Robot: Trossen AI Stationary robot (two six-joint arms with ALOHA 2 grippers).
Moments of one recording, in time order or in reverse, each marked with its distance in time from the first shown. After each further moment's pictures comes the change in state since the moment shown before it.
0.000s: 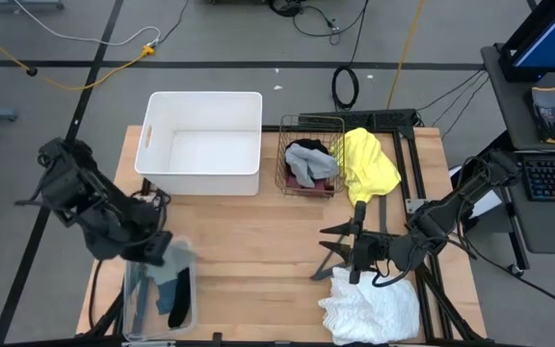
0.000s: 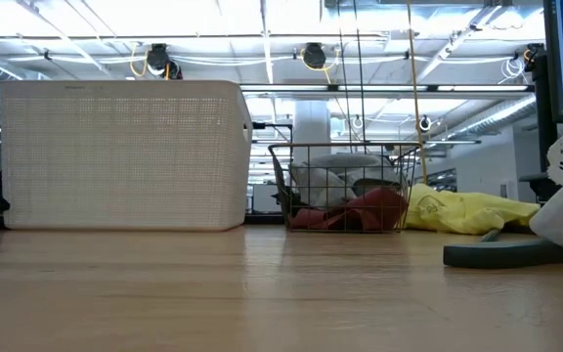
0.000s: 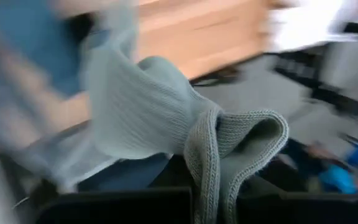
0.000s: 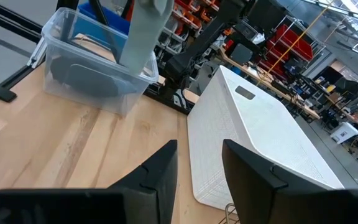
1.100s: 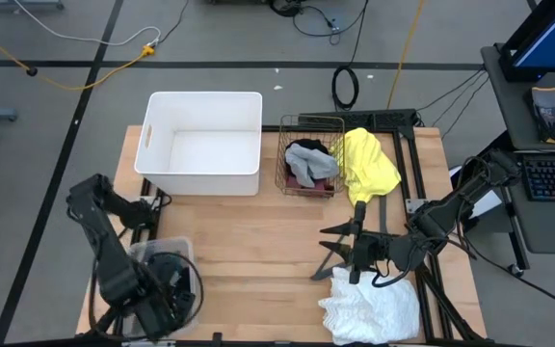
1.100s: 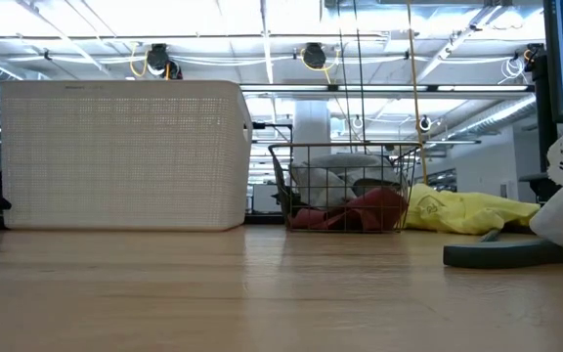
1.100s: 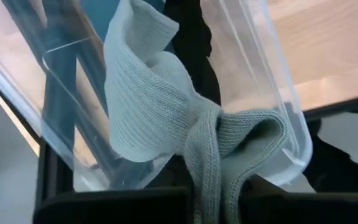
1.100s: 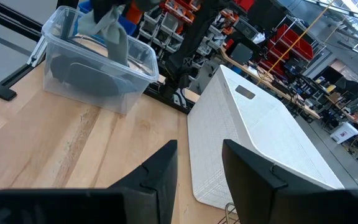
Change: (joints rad) left arm -0.133 0.441 -0.001 -0.165 0.165 -0.053; right arm 0.000 0.000 0.000 -0.004 -0.001 -0.002
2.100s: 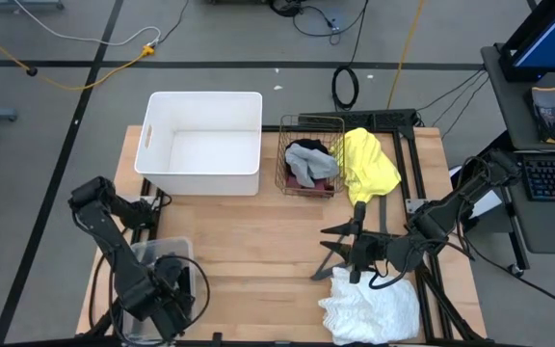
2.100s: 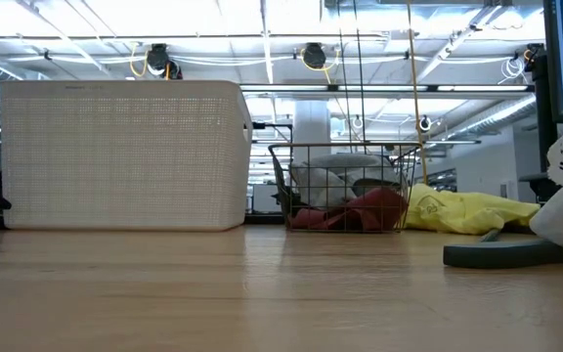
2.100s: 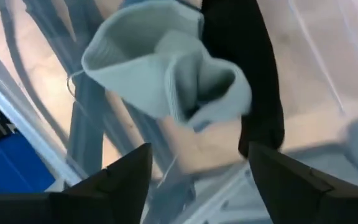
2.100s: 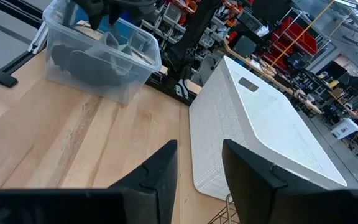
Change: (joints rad) left arm 0.009 0.033 -0.165 0.021 0.087 0.122; right arm 0.000 0.000 0.000 -0.054 -0.001 0.025
